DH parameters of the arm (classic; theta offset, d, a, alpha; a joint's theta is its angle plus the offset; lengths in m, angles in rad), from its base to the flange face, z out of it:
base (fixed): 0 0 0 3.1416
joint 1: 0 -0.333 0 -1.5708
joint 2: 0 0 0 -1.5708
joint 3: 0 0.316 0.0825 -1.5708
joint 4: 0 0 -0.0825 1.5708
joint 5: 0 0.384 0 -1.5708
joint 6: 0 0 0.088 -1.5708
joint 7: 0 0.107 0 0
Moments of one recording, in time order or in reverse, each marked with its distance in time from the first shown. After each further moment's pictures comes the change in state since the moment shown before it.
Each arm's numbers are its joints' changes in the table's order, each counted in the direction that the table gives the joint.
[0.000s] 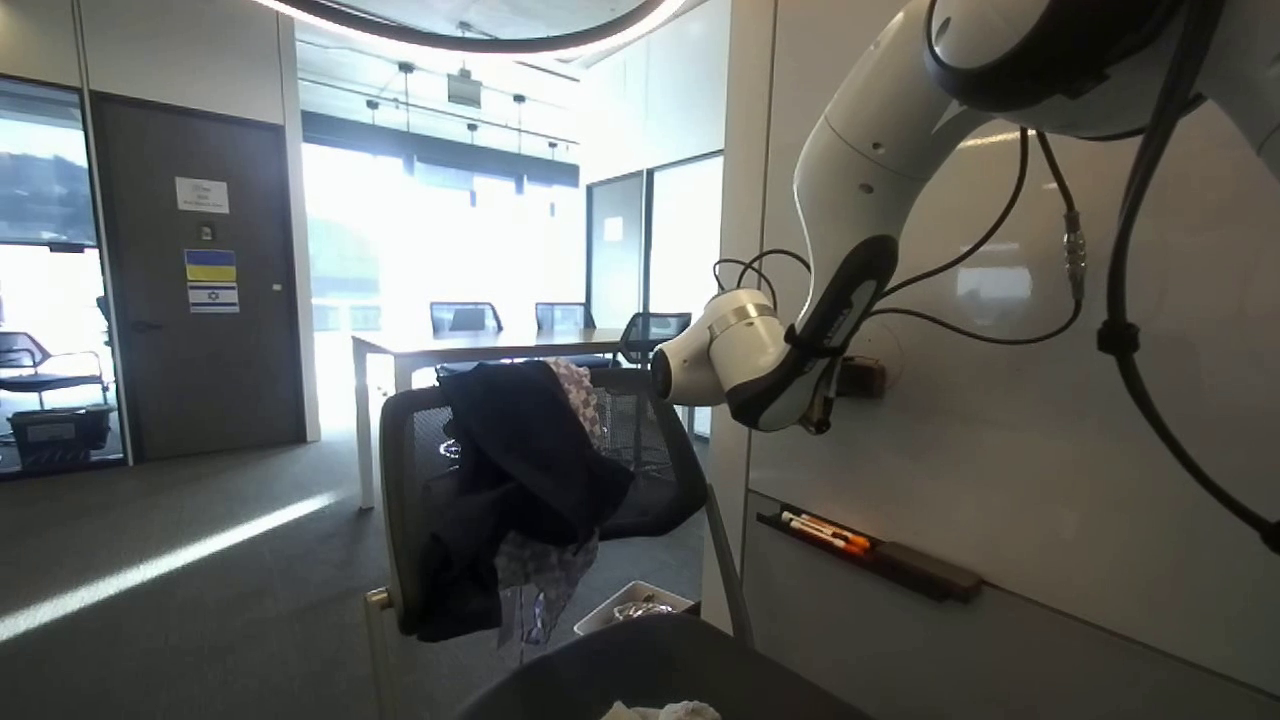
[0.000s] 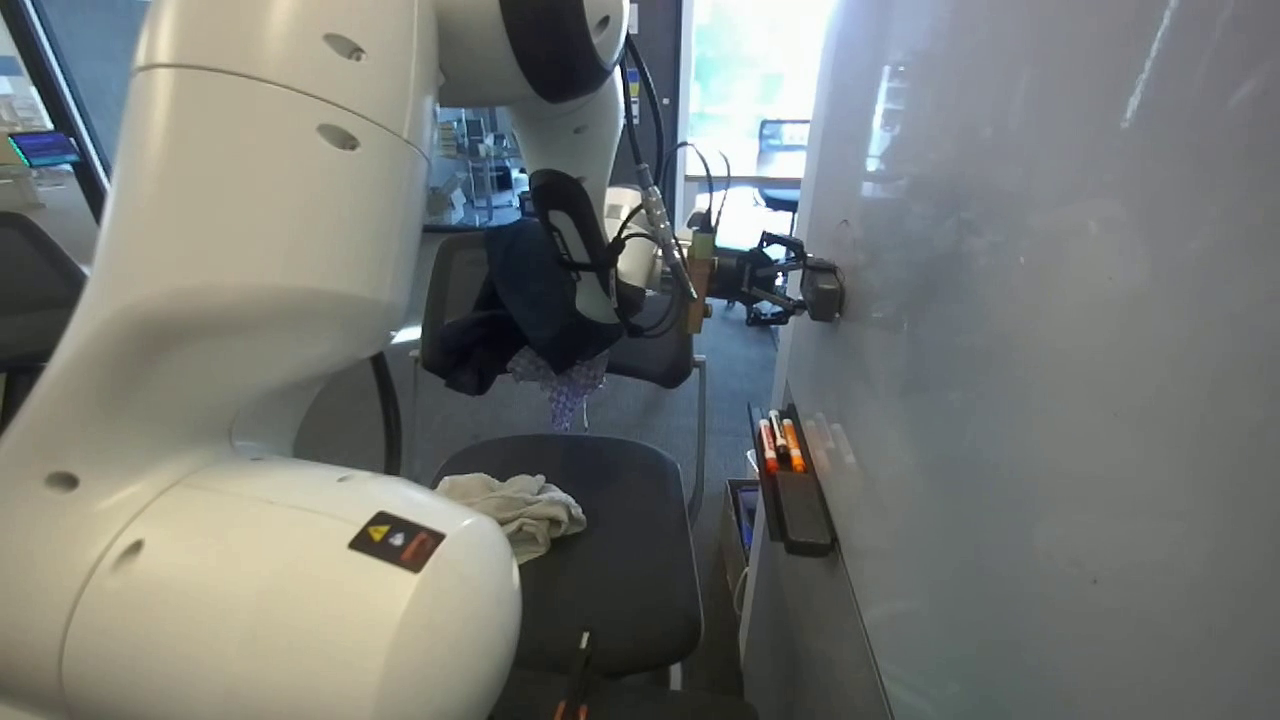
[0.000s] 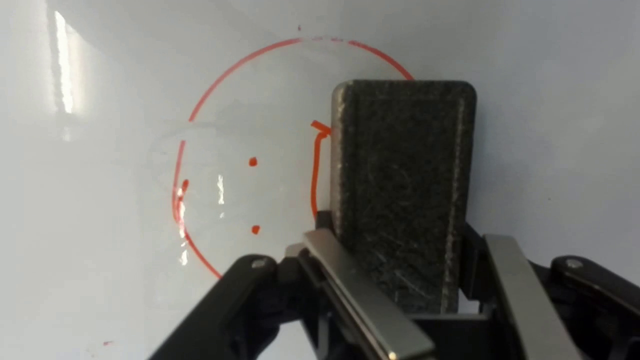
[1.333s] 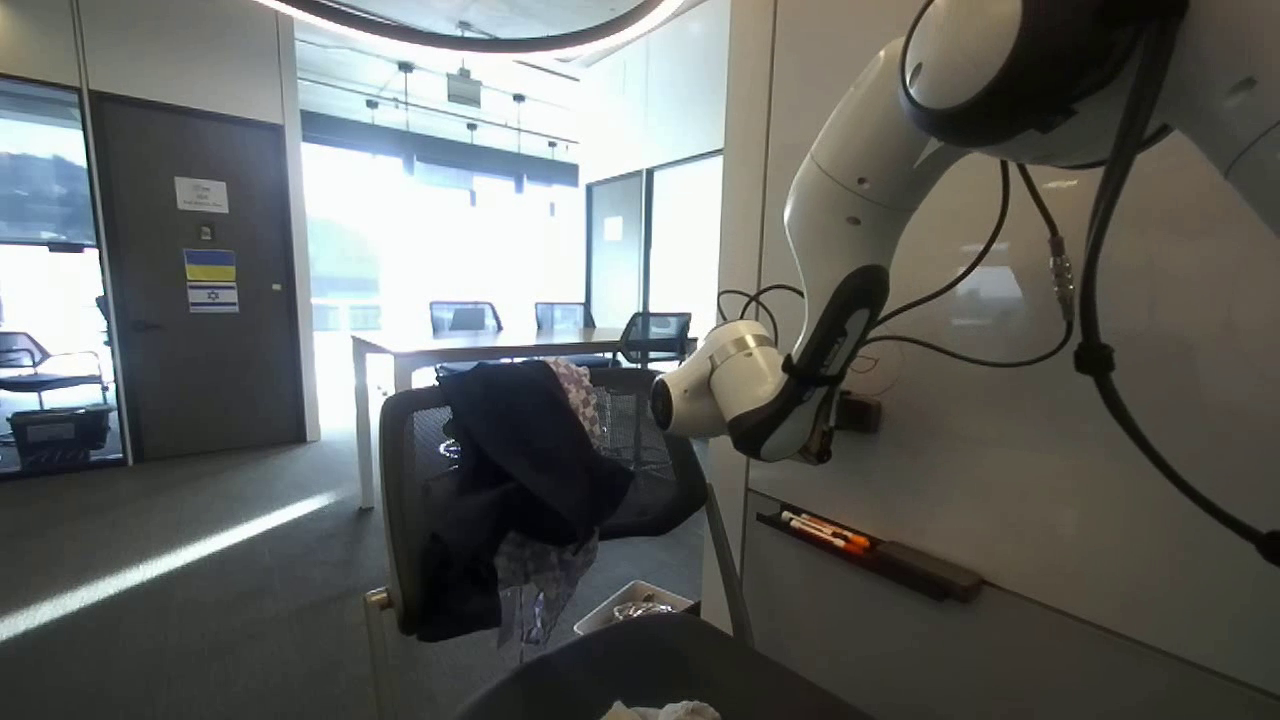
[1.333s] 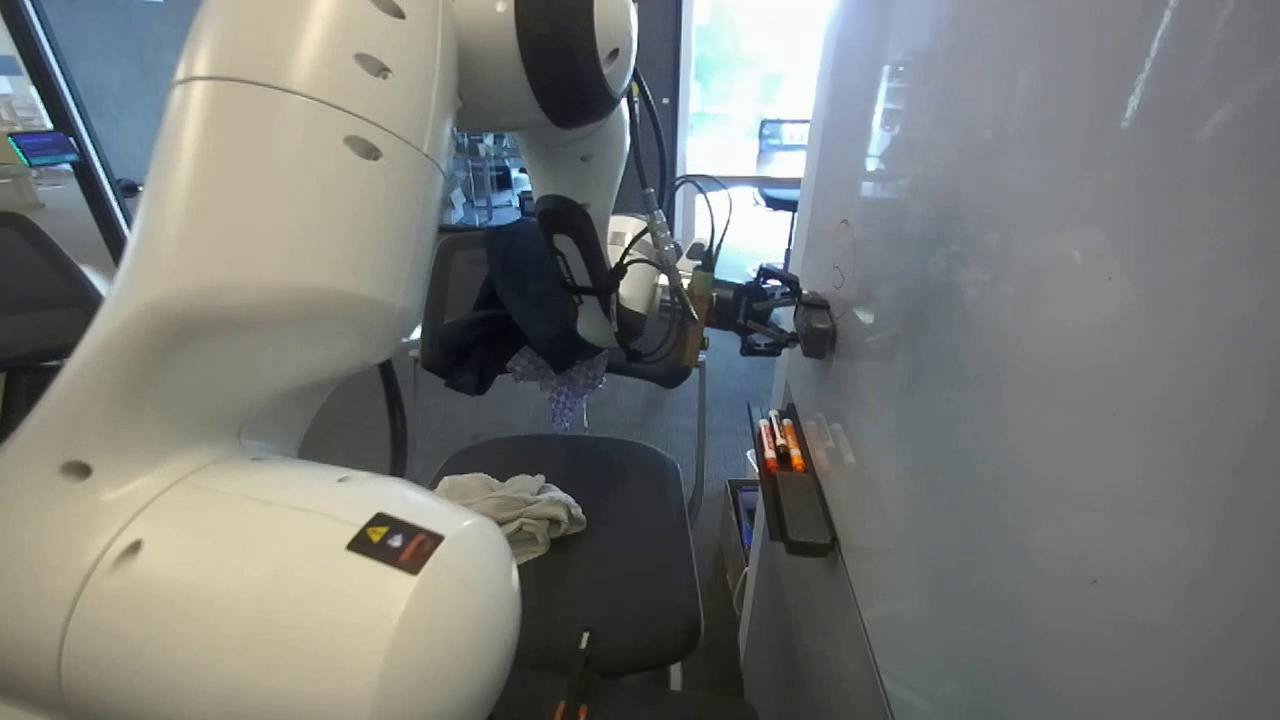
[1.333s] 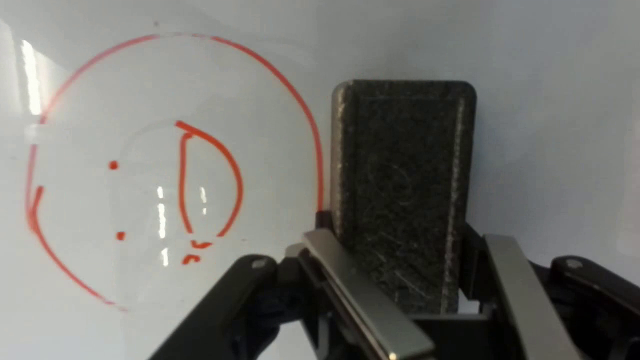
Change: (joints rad) arm 0.008 -0.077 0.001 -0.006 0.014 -0.055 0.077
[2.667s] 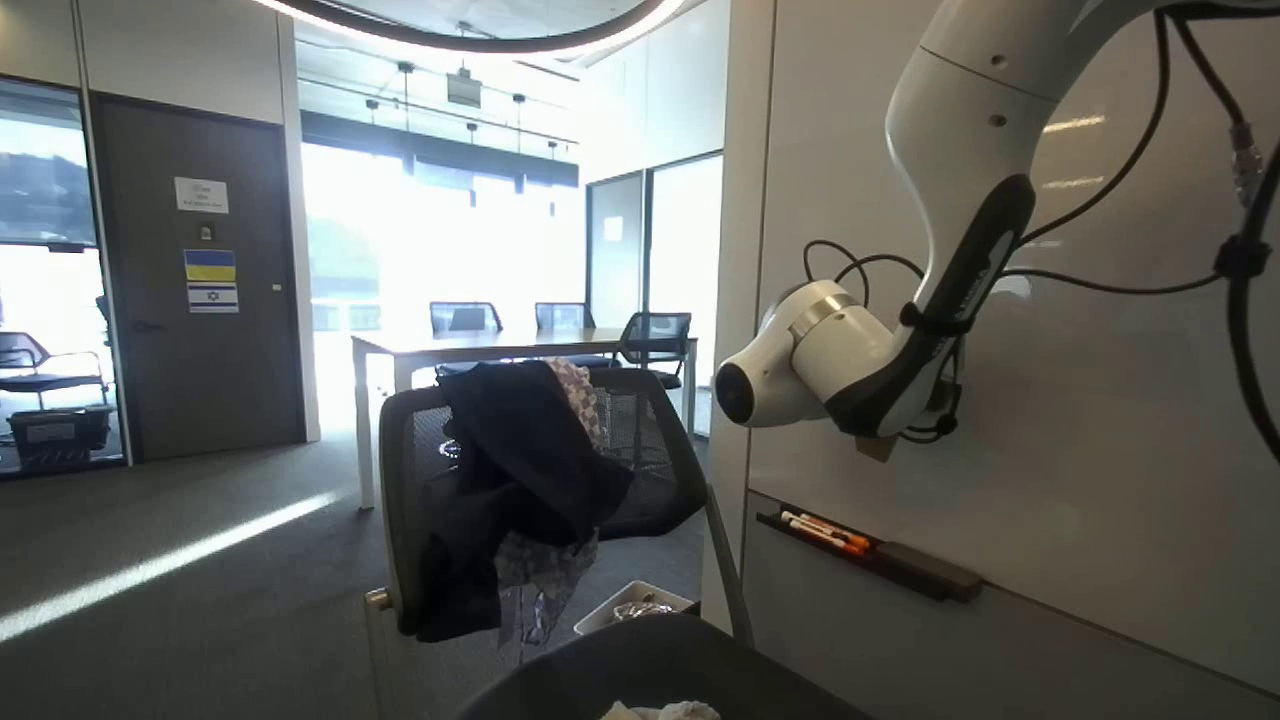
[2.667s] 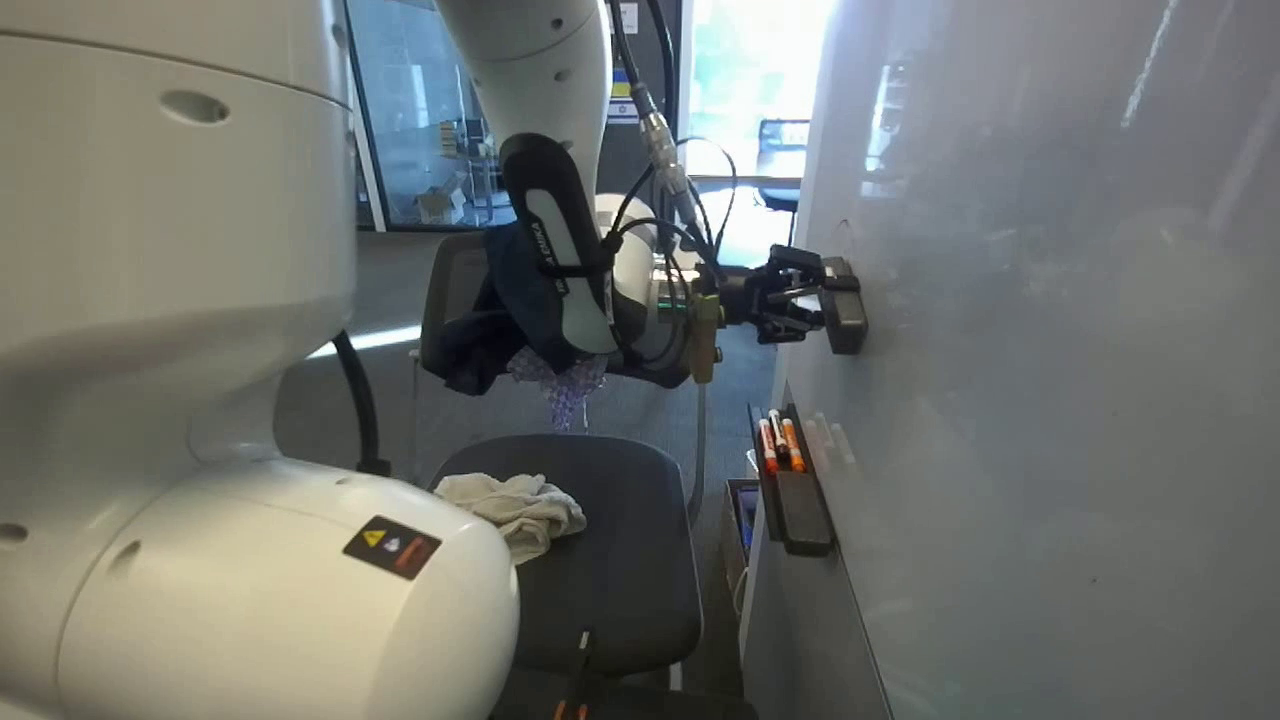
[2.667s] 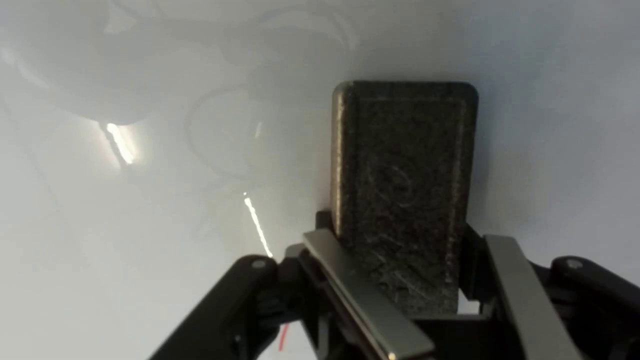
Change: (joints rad) arm 0.017 0.364 -0.017 0.440 -0.186 0.019 0.431
